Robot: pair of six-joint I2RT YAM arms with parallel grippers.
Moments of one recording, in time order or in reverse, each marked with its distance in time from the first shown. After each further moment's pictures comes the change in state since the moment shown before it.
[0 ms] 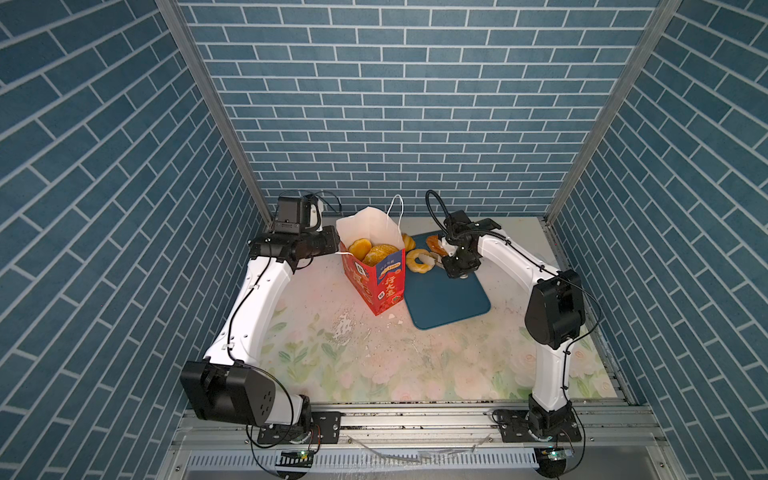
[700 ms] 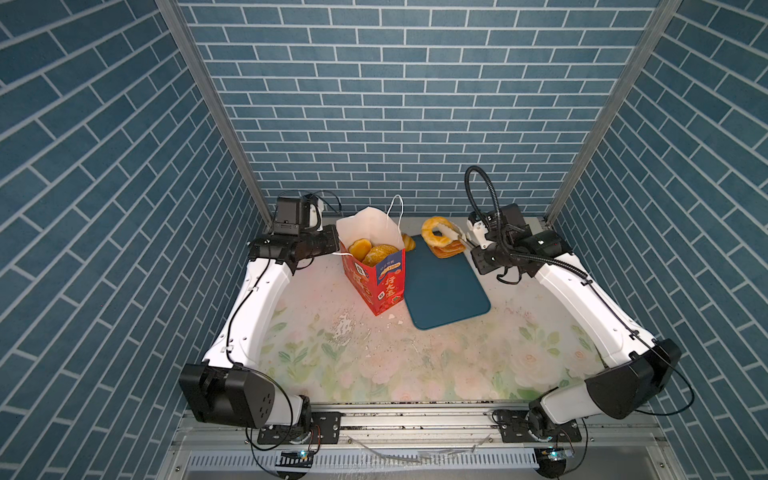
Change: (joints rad) left arm 0.000 -0.011 -0.008 0.021 0.038 -0.024; right arm 0.002 -0.556 -0.195 0.117 0.109 -0.071
